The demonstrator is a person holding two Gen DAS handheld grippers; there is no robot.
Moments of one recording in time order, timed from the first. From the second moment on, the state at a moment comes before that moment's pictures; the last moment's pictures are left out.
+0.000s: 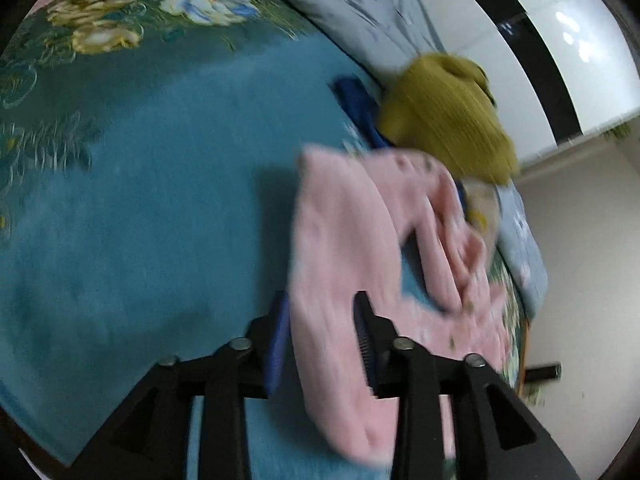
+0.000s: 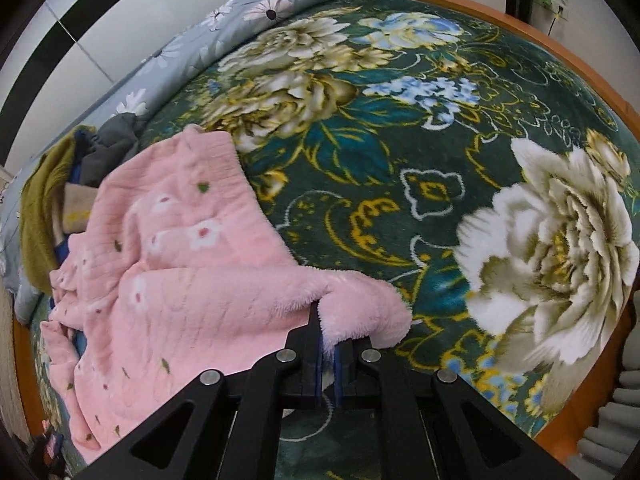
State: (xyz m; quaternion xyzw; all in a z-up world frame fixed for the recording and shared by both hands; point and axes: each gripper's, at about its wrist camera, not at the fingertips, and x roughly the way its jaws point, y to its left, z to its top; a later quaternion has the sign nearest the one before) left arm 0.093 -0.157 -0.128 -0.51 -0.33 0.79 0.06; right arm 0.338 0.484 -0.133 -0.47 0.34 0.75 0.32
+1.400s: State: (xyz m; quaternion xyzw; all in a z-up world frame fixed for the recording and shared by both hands) left arm 0.156 -0.329 -0.192 -0.45 -0.46 0.75 -0.12; right arm 0.346 0.445 -0.139 -0.48 0.35 0.74 0.31
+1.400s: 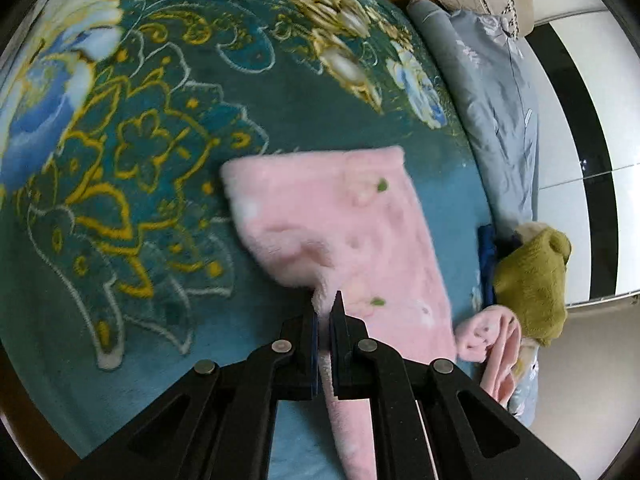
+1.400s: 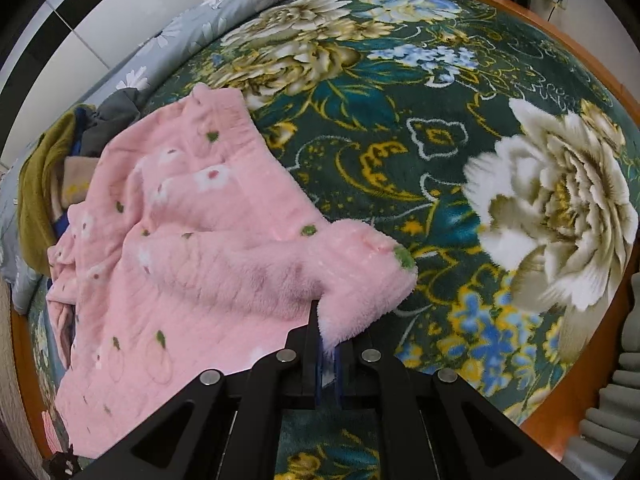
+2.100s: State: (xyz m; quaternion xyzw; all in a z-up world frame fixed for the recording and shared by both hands) left arm 0.145 -0.373 -0.189 -0.48 -0.45 0.74 -0.16; right arm 0.342 0.445 -0.135 -0.49 0.34 0.73 0.33
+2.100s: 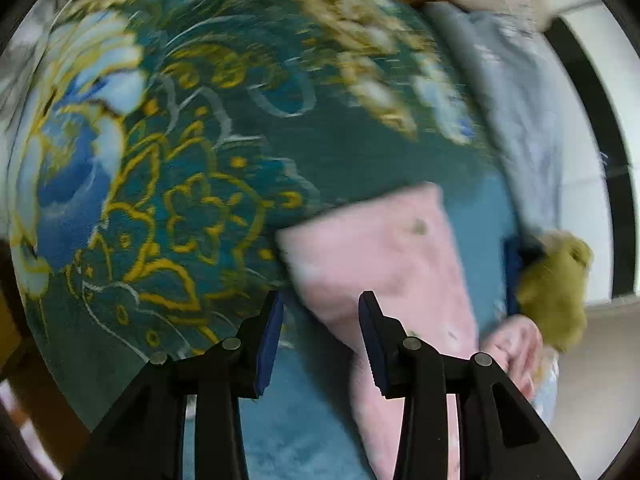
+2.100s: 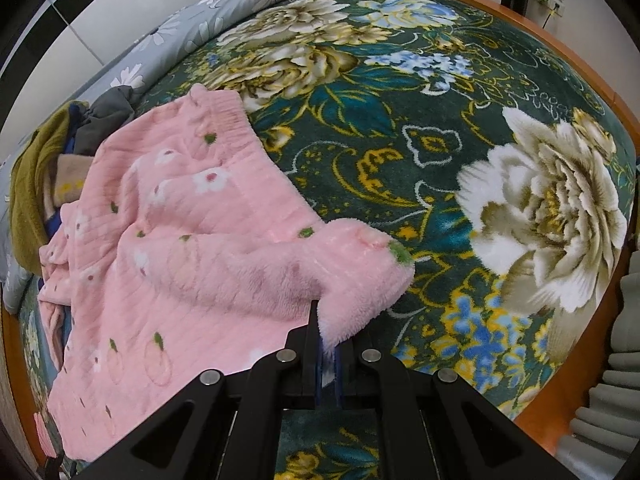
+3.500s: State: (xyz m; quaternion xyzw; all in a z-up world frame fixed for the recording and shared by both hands) left arm -0.035 -0.138 -0.154 -0.55 -0.20 0.81 0.06; right arm 0.332 0.464 -0.112 -0.48 0.33 0.75 0.31
